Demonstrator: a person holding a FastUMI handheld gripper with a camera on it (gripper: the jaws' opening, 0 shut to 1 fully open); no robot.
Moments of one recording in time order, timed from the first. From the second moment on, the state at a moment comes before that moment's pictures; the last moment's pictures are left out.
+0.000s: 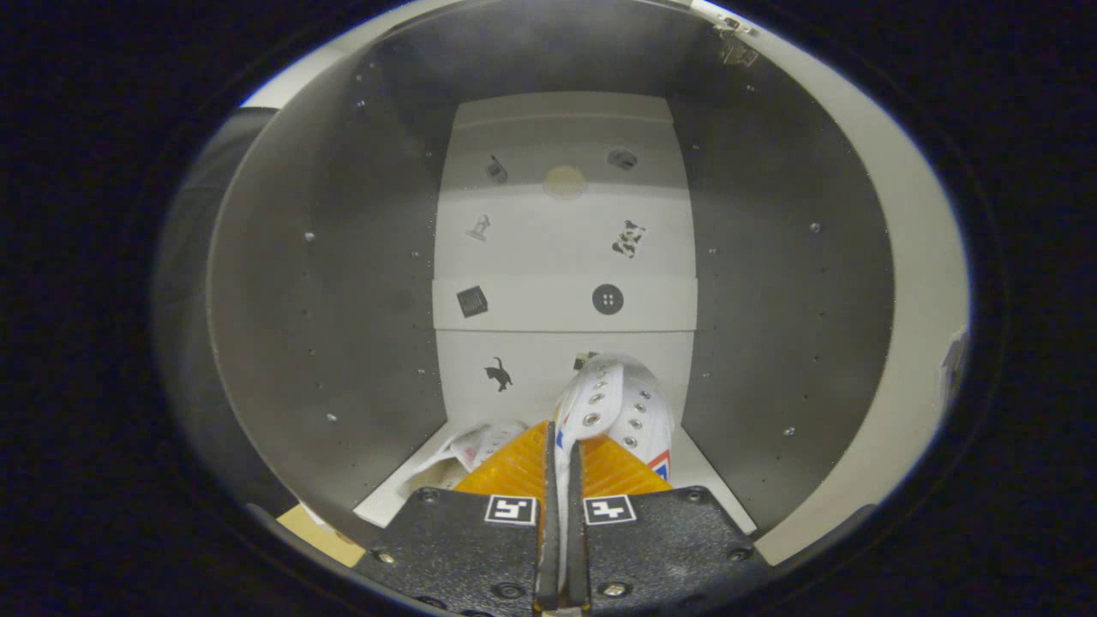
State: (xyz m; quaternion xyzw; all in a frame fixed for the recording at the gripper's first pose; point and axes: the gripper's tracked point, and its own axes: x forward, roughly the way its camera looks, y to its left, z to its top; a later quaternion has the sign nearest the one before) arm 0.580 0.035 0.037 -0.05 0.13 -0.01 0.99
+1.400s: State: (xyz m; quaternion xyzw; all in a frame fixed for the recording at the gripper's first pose) arm 0.524 0.050 0.055 -0.05 0.10 -0.02 0.99
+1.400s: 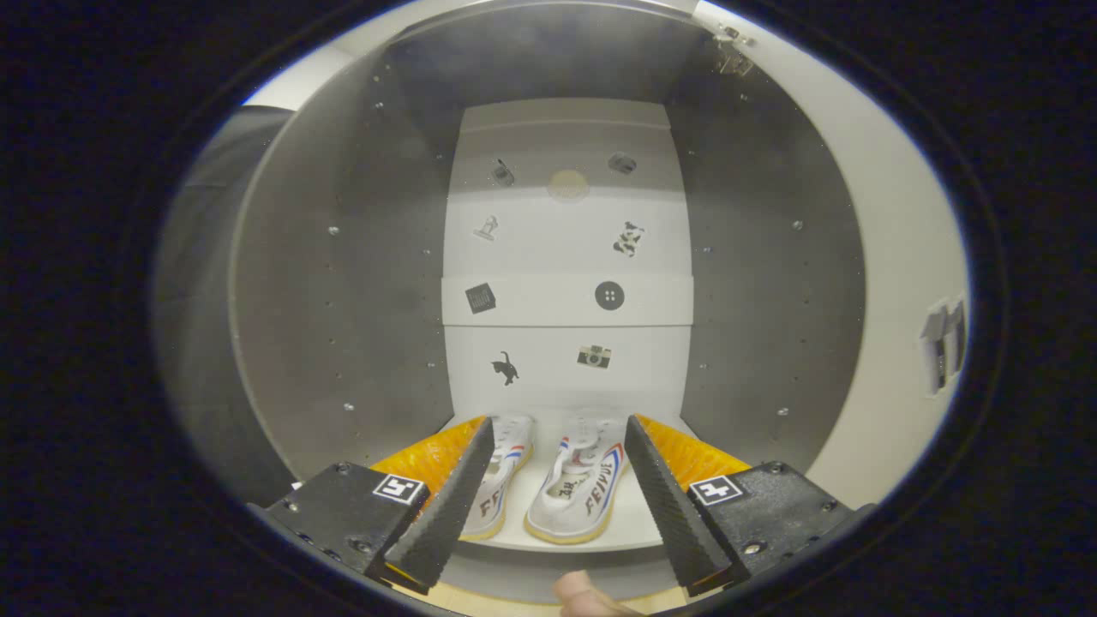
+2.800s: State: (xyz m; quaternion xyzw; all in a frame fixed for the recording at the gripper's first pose) arm 0.103 -0.005 0.181 -0.09 0.04 0.03 0.99
